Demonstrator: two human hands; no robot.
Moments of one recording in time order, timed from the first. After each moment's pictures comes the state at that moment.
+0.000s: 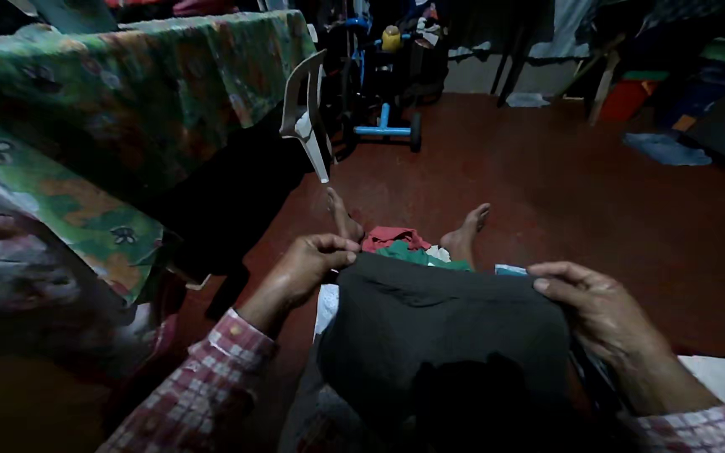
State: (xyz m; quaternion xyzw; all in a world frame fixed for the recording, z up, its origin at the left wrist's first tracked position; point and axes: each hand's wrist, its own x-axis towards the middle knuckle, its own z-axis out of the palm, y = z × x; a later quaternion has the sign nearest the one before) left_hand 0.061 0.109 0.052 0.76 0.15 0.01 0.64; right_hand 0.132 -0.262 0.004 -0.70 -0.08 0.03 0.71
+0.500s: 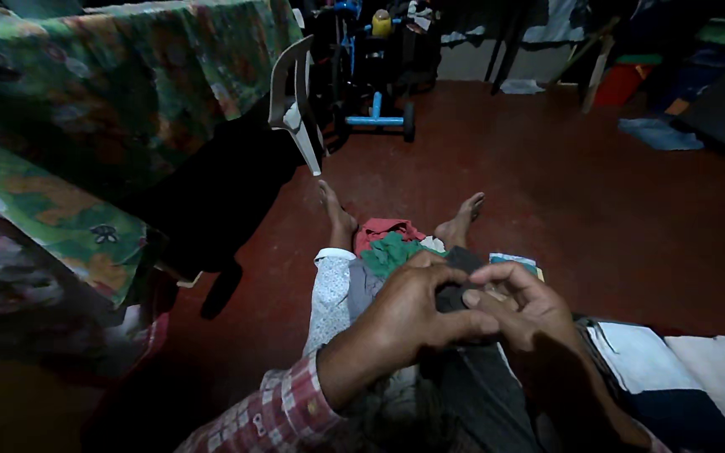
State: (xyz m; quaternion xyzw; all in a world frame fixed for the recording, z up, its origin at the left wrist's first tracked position) left_hand 0.040 -0.007 0.055 0.86 -0.16 0.03 0.49; right_hand 0.064 -0.188 0.019 -0.67 -0.20 -0.02 0.71
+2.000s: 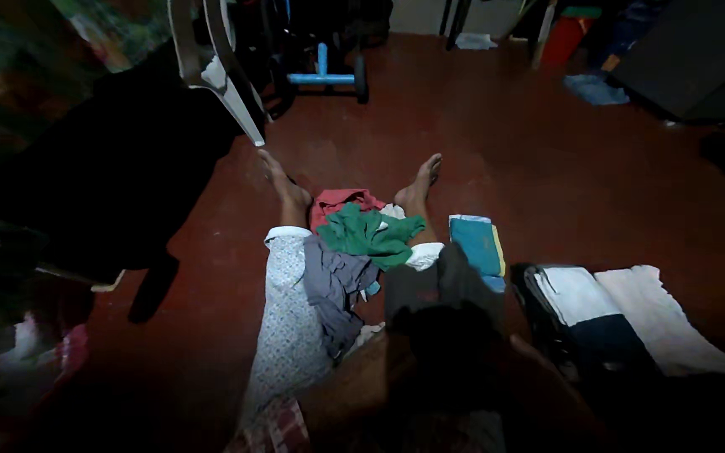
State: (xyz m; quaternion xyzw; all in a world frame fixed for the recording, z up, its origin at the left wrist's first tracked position) left_hand -0.001 -0.028 -0.073 0.90 -0.29 -0.04 0.33; right_hand -0.012 -0.322 -0.087 -0.88 -0.40 -0.11 0.21
